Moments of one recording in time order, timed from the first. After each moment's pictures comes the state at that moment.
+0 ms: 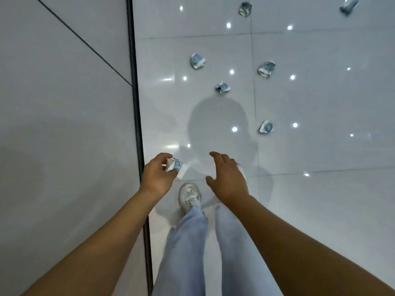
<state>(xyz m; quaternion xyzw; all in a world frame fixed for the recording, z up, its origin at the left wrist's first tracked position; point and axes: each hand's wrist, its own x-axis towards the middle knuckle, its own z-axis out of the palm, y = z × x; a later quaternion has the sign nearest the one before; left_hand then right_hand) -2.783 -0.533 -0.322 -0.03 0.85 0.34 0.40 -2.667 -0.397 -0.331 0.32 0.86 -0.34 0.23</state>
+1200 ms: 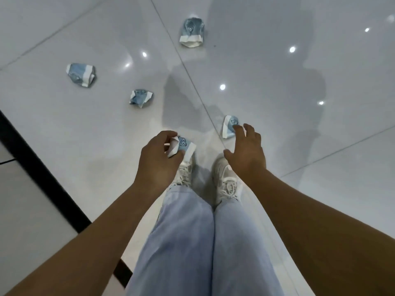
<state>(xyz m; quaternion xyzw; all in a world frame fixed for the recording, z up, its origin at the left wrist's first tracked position) -2.794 -0.174 -0.559 0.20 0.84 0.20 0.46 -2.620 -0.080 -0.630 0.55 0.73 -0.33 0.25</state>
